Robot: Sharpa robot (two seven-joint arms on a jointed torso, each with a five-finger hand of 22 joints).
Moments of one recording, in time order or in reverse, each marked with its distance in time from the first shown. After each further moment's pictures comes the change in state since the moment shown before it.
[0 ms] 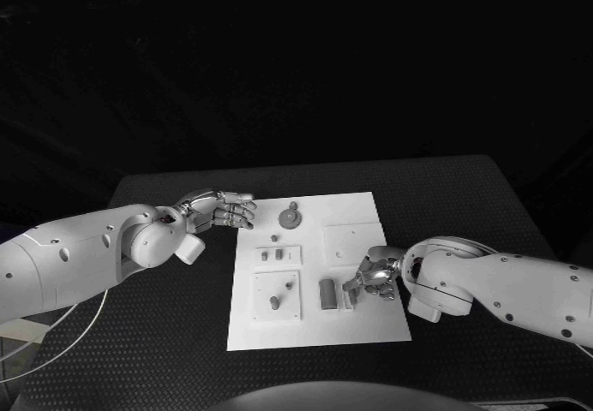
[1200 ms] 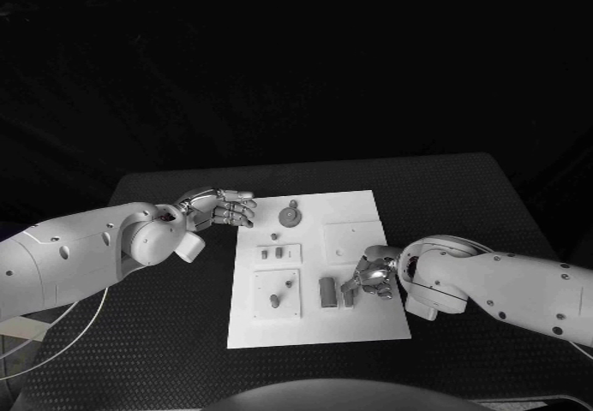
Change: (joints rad) left arm 0.000 0.000 0.000 -0.002 0.000 0.002 -0.002; left_hand 0.000 0.000 0.000 0.000 0.000 0.000 0.000 0.000 -0.001 0.000 0.000 0.000 -0.003 0.000 0.000 -0.004 0.001 0.000 0.000 0.000 0.000 -0.001; right arm -0.007 0.023 -0.003 -0.018 -0.013 0.009 0.001; right_hand -0.003 -0.003 0.014 -0.008 -0.007 -0.003 0.003 0.012 0.007 -0.001 0.001 0.004 0.000 0.000 -0.003 0.000 0.000 0.000 0.000 0.003 0.000 0.000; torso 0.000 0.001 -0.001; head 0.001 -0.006
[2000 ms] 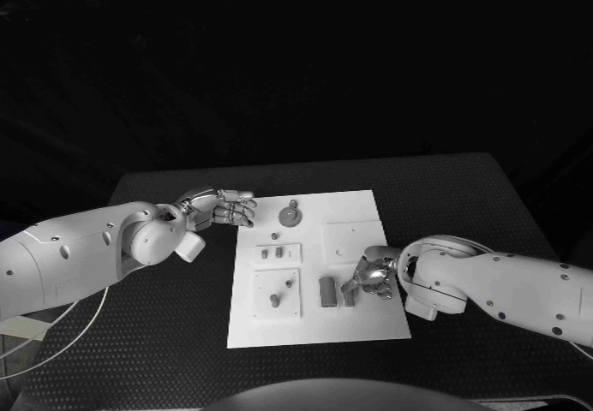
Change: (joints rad) left arm 0.000 0.001 0.000 -0.001 0.000 0.002 0.000; left_hand 0.000 0.000 0.000 0.000 0.000 0.000 0.000 0.000 -0.001 0.000 0.000 0.000 -0.001 0.000 0.000 0.000 0.001 0.000 0.000 0.000 0.000 -0.001; right arm -0.001 0.002 0.000 0.001 -0.006 -0.001 -0.003; right_hand -0.044 -0.022 0.072 -0.072 0.001 0.000 0.000 -0.001 0.001 0.002 -0.002 0.000 0.000 -0.001 0.002 0.000 -0.004 0.000 0.001 0.001 0.000 0.000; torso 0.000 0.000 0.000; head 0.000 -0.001
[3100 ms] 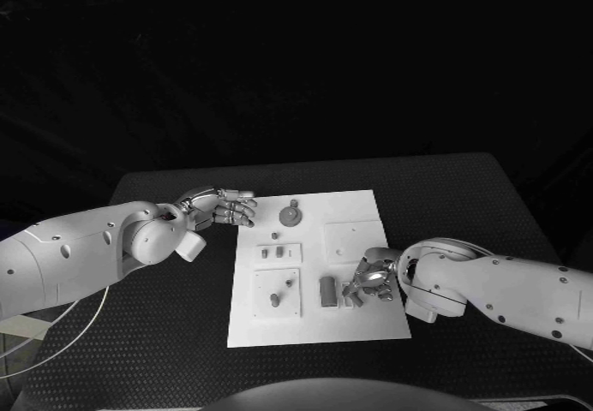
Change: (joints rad) left arm 0.000 0.000 0.000 0.000 0.000 0.000 0.000; left_hand 0.000 0.000 0.000 0.000 0.000 0.000 0.000 0.000 0.000 0.000 0.000 0.000 -0.001 0.000 0.000 0.000 0.001 0.000 0.000 0.000 0.000 0.000; right arm -0.007 0.001 -0.005 0.002 -0.012 -0.018 -0.004; right_hand -0.081 -0.057 0.113 0.011 0.006 -0.005 -0.002 -0.002 0.009 -0.004 0.004 0.000 -0.006 0.006 0.001 -0.004 -0.008 -0.002 0.017 -0.012 -0.012 0.000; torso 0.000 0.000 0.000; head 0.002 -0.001
